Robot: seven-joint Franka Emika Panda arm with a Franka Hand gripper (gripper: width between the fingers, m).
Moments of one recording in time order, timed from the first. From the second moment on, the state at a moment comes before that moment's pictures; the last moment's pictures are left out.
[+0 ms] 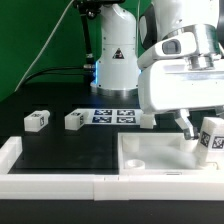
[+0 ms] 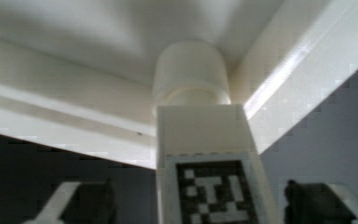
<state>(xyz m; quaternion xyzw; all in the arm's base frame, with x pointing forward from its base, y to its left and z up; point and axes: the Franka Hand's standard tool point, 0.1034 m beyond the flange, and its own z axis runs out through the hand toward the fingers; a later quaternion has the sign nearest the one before) 0.605 0.121 0.071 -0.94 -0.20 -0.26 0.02</state>
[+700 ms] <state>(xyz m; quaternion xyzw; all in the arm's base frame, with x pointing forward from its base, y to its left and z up) 0.606 0.121 0.095 -0.94 -0.21 -0.26 0.02</state>
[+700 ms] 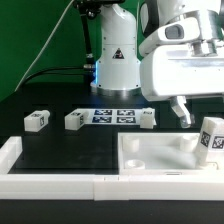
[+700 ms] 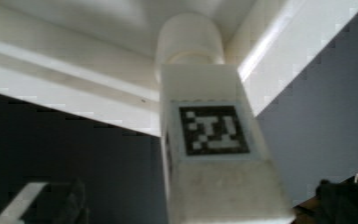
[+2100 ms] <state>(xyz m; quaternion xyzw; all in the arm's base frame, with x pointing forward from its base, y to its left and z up) 0.613 0.129 0.087 -0.98 -0.17 0.06 0.01</state>
